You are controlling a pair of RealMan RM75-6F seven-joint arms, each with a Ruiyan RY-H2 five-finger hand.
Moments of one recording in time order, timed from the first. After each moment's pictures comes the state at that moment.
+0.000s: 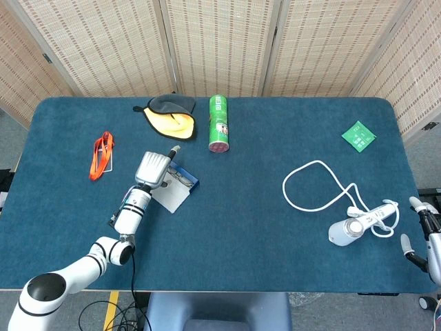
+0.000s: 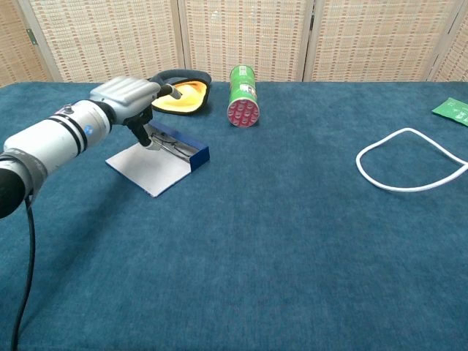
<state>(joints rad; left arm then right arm) -0.93 -1.87 -0.26 -0.73 1.22 0.90 0.25 -0.03 -1.09 0.09 -1.59 -1.52 1.63 0.00</state>
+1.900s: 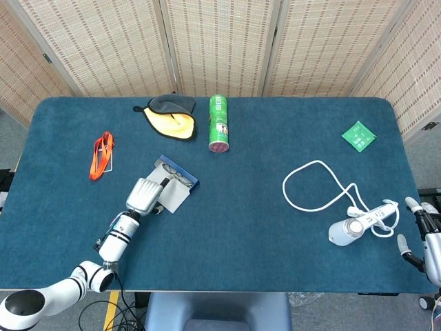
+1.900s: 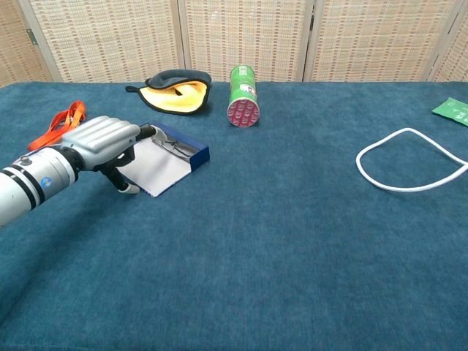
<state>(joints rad) -0.75 -1.84 -0.13 -0.83 1.37 1.01 0.17 -0.03 -1.09 0.08 -1.58 -1.54 1.63 0.01</state>
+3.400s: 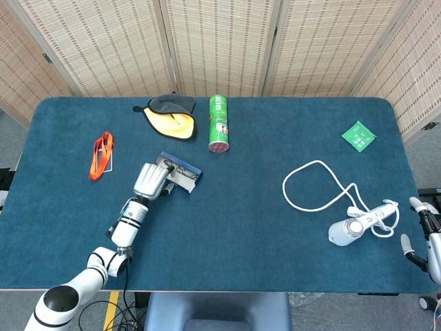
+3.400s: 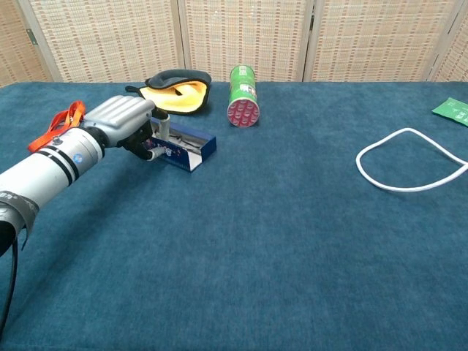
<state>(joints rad) -0.87 -2.04 -0.20 -0.44 1.40 1.01 -0.07 -0.03 -1.10 0.09 -1.56 -1.52 1.63 0.02</state>
